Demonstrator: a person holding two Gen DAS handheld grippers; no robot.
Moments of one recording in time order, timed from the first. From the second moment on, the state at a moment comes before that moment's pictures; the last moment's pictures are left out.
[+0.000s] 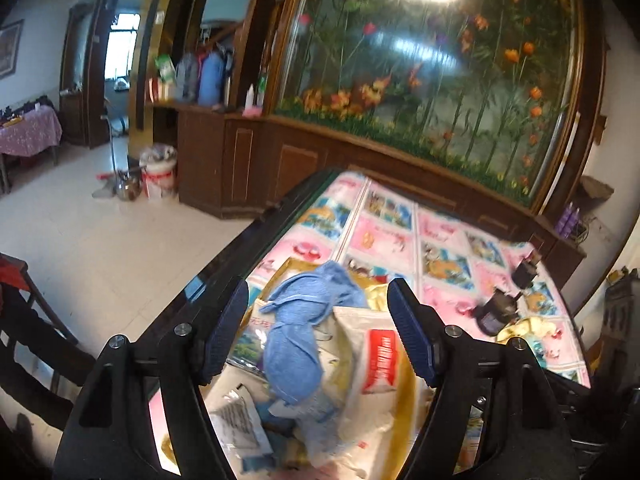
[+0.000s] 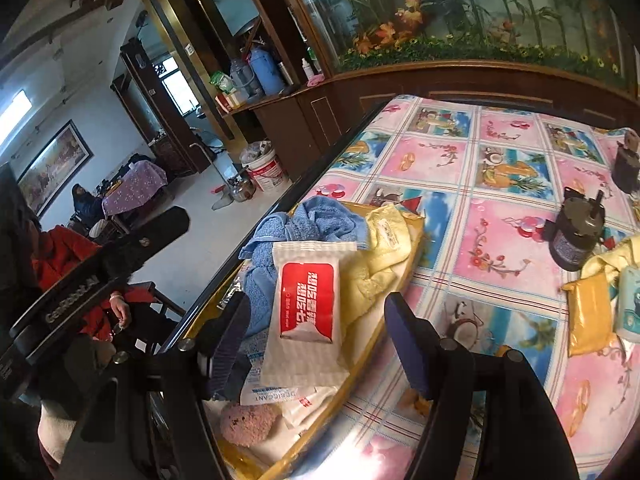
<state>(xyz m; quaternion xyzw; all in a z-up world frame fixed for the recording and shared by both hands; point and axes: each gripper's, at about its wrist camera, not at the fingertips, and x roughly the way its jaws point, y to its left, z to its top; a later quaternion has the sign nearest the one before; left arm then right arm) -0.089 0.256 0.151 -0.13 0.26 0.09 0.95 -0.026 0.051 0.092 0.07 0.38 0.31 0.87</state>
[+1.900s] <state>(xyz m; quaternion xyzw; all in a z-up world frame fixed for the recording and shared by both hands) -0.113 0.109 0.115 -0.06 0.36 0.03 0.93 -0.056 -0.218 0.047 0.24 0.35 0.09 0.90</state>
